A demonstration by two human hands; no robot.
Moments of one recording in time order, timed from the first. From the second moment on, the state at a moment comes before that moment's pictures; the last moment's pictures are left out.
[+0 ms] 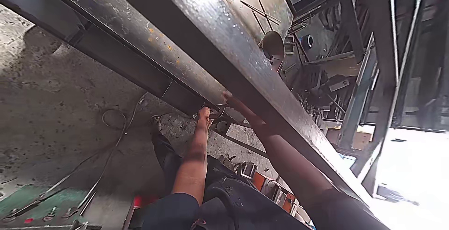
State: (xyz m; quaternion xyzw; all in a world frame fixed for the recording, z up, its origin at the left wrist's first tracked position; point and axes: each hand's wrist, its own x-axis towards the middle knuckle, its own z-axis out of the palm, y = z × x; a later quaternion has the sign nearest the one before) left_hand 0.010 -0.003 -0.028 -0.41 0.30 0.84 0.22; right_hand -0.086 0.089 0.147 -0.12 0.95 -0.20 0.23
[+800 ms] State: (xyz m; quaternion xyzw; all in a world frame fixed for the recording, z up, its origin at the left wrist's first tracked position) left_hand -0.010 0.016 -0.034 -0.53 0.26 0.76 0.27; right_hand -0.064 0.142 0.160 -0.42 0.86 -0.02 0.29
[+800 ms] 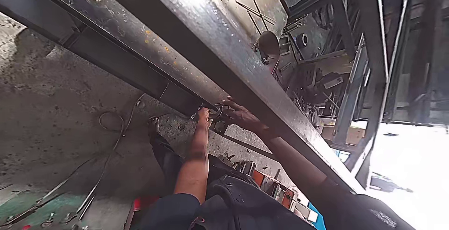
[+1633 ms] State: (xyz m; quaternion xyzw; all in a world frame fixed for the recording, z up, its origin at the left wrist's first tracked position) left_hand 0.002 -0.073 0.084 -0.38 0.08 0.88 0.25; right_hand -0.056 0.087 0.186 -0.09 0.95 -0.02 0.30
